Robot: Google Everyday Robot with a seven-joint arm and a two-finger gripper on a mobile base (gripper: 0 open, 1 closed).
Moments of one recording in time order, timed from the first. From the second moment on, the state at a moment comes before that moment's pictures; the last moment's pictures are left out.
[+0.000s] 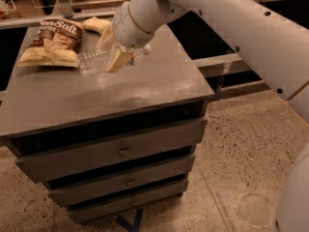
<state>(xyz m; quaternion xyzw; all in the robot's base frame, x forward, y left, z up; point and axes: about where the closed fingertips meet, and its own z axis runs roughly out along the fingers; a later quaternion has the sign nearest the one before) 0.619 0.114 0.929 -0.81 0.44 0.10 0.38</state>
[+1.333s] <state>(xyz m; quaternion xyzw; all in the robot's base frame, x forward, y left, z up) 0.663 0.173 0.907 -0.76 0.49 0.04 0.43</state>
